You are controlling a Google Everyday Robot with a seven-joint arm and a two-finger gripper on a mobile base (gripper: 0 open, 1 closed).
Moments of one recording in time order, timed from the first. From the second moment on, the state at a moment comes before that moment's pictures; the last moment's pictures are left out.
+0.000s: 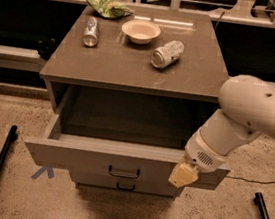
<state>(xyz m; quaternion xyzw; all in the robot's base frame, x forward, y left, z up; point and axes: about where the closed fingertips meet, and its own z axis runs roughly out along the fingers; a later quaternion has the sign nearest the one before) 0.397 -0.125 0.728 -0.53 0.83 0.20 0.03</state>
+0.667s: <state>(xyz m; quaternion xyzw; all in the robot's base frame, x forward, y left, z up) 0.392 -0.130 0.646 -0.48 0.86 0.18 -0.02</state>
